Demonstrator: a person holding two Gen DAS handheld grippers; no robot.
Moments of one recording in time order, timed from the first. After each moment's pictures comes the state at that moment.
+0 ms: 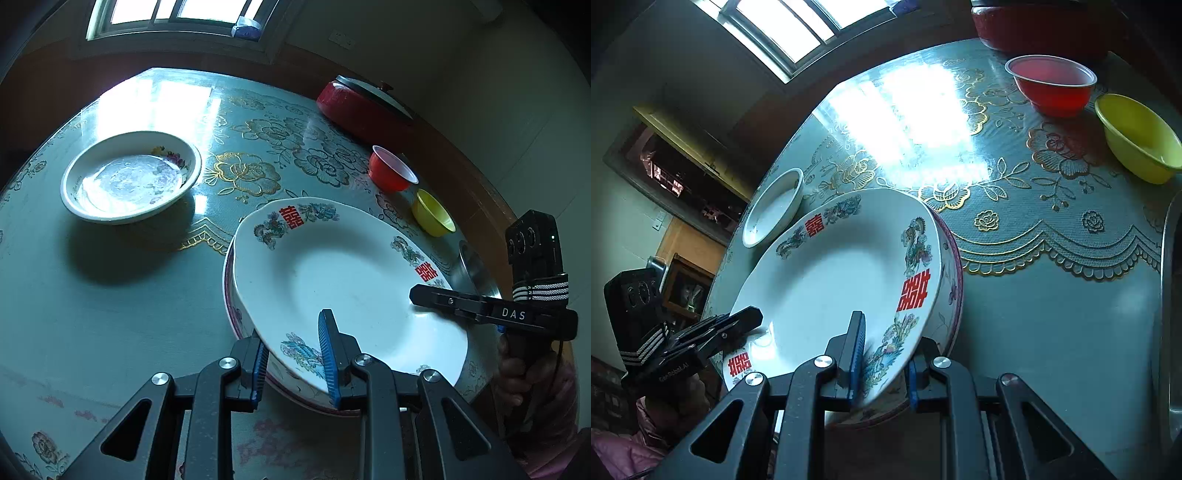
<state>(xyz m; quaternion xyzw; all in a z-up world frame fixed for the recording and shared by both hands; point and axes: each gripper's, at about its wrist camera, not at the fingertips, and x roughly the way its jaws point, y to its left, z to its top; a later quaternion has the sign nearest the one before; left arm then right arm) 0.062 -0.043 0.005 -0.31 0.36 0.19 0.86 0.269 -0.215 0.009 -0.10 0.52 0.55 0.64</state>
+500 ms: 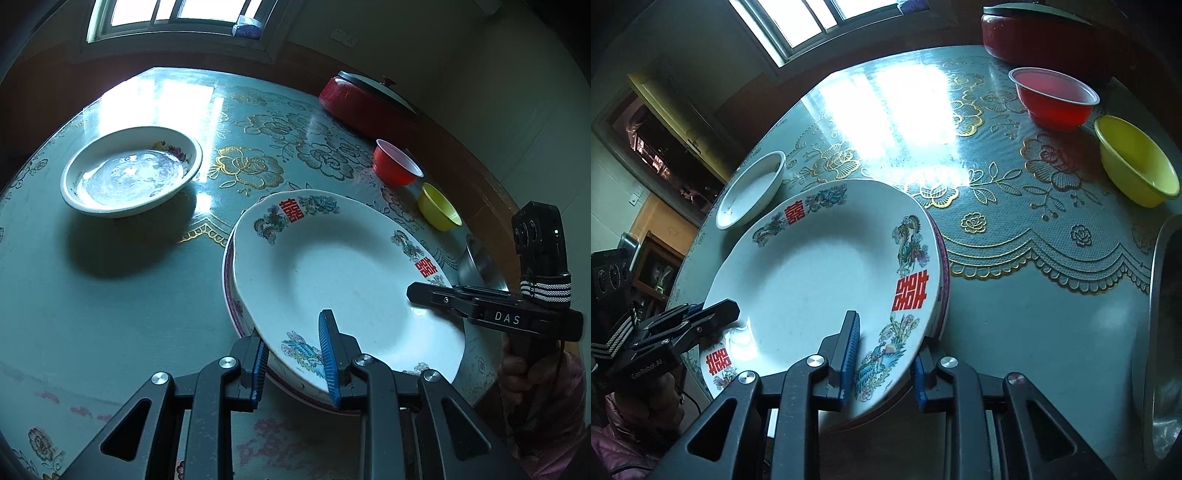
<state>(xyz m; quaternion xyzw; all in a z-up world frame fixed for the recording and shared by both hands) 0.062 -0.046 0.000 -0.30 0.37 0.20 0.86 0.254 -0.199 0.004 -0.17 0.49 0.53 0.67</state>
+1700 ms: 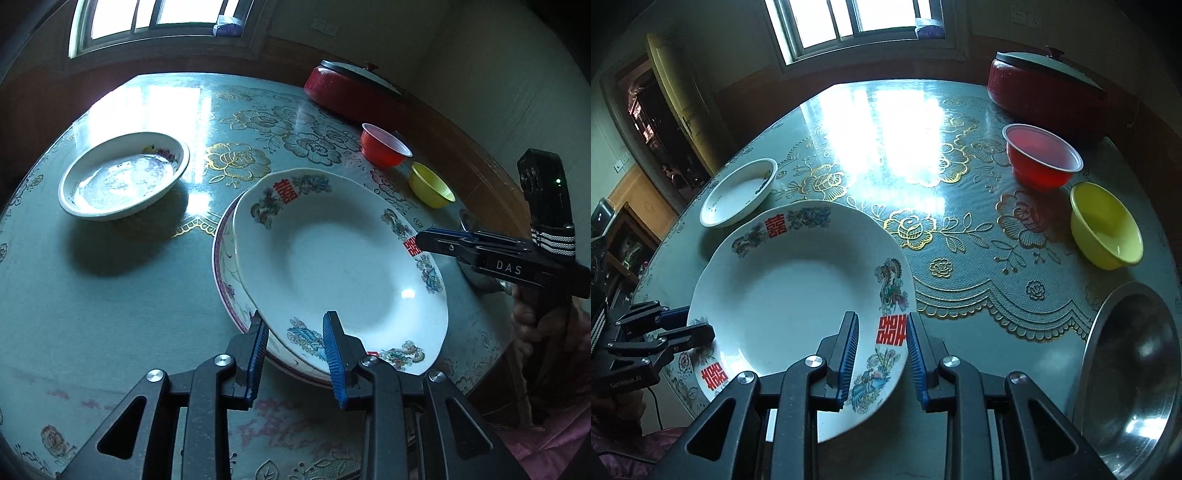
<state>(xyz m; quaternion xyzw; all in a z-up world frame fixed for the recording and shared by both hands) 0.060 -0.063 0.006 -0.27 0.39 0.18 0.86 0.257 -0.197 0.031 -0.23 0.42 0.52 0.71</state>
